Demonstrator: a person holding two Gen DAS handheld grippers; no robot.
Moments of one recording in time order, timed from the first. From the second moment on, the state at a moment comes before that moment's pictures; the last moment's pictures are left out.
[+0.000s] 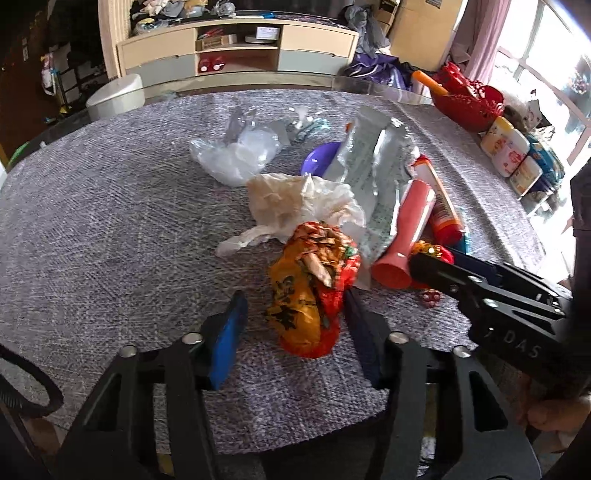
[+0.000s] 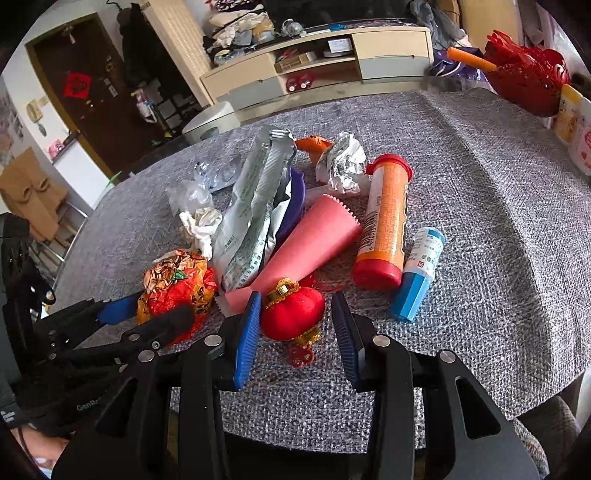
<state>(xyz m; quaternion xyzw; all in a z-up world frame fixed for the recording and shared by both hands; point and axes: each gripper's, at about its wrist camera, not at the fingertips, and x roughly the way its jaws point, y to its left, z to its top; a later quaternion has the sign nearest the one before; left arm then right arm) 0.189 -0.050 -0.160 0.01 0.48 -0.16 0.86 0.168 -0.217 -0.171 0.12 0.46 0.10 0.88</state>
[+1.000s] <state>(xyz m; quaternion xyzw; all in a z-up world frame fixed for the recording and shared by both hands) 0.075 -0.029 -0.083 0.01 0.41 -0.16 0.90 0.071 -0.216 -0.104 0.09 0.39 0.11 0.91</state>
